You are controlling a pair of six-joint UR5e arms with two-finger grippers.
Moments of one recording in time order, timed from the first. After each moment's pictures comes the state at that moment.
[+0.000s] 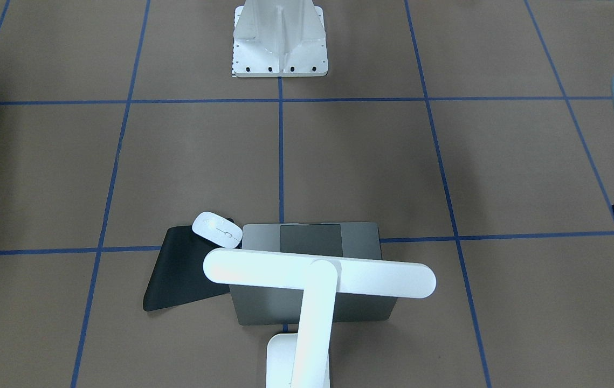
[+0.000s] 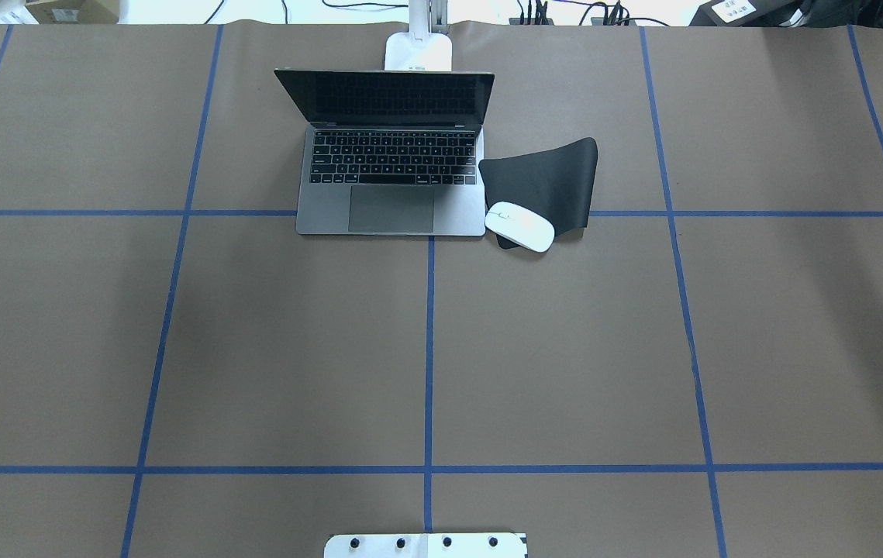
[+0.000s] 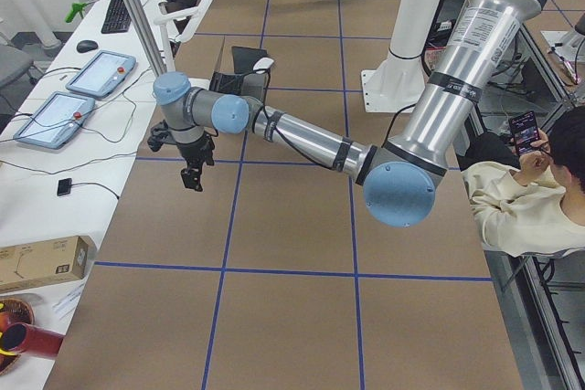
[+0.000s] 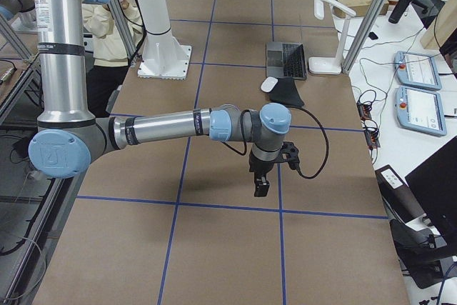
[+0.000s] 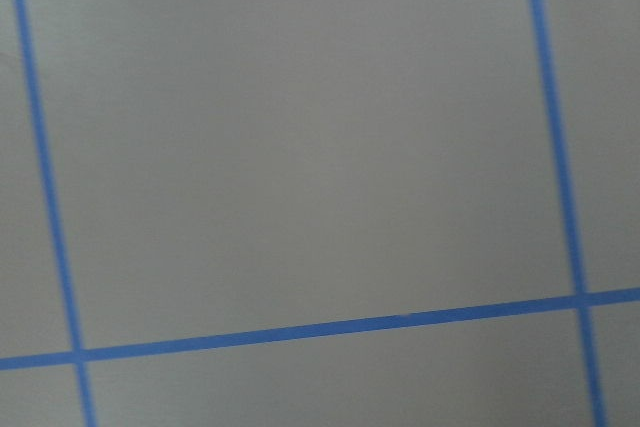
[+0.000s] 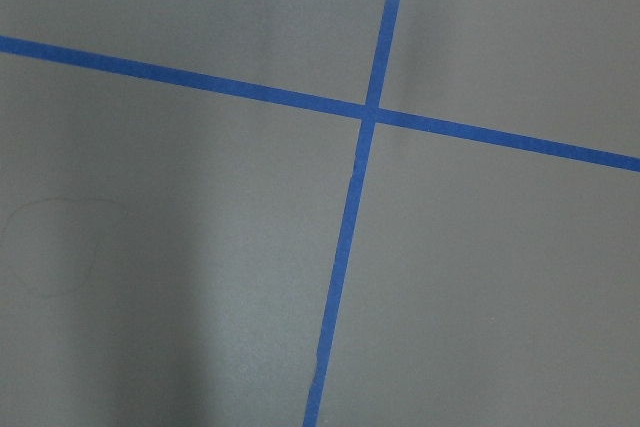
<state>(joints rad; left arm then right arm) -1.38 -1.98 -1.48 -1.41 -2.28 -0.08 1.46 -1.57 1.73 -1.73 2.21 -0.09</state>
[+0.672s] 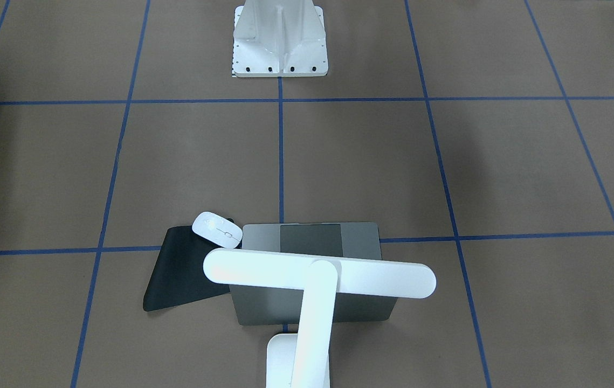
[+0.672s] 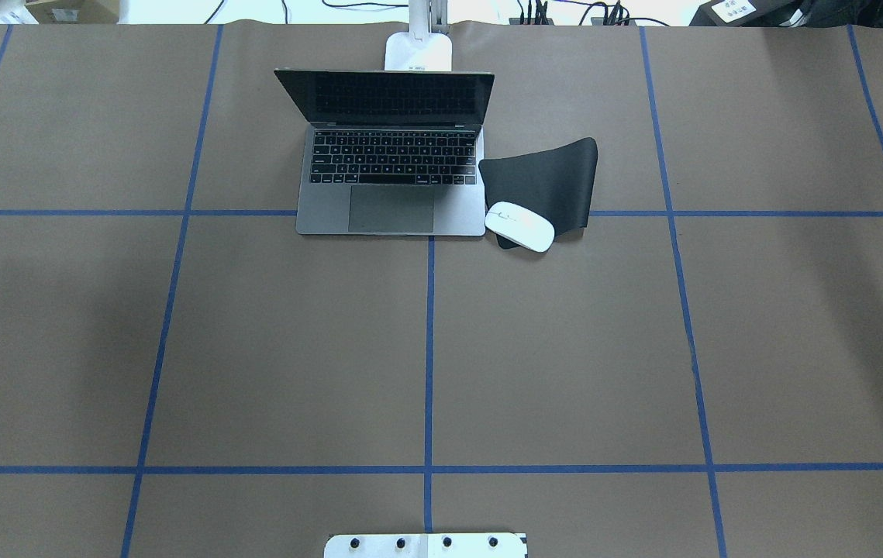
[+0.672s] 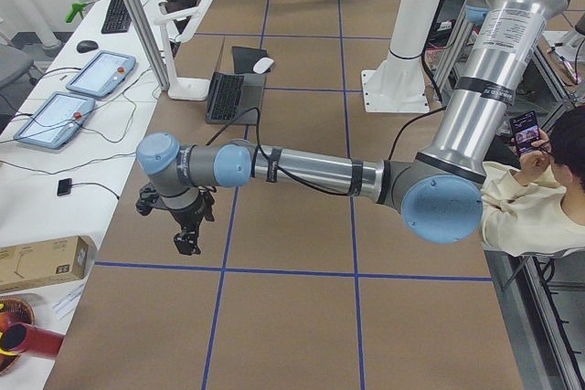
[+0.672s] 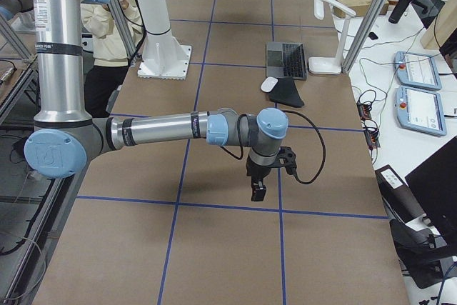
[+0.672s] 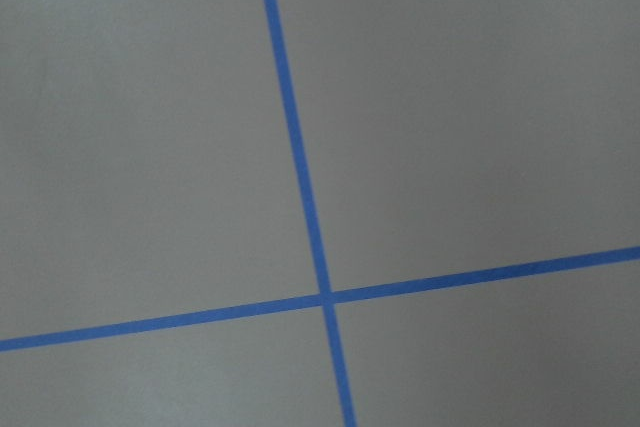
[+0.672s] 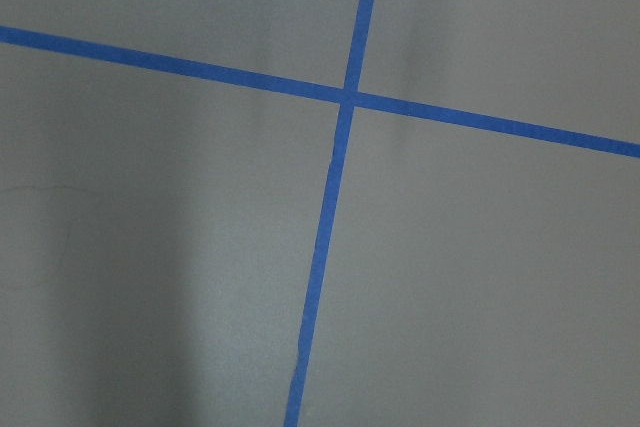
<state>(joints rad) -1.54 -1.86 -1.37 -1.44 -2.28 0.17 1.46 -1.59 1.72 -1.73 2.20 -0.08</state>
